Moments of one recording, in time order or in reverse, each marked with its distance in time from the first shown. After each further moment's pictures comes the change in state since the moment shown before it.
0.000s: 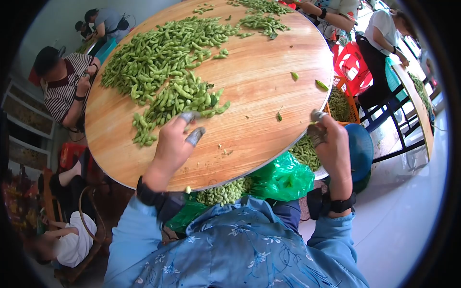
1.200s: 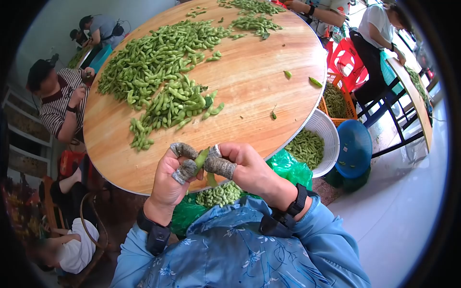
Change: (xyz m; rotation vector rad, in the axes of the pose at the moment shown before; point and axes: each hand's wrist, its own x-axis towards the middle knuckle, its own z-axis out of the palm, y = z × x) left_hand -0.050 0.044 -0.011 -1.428 -0.154 -0.578; right_hand -0.017 -0.096 0.074 1.170 -0.796 0.273
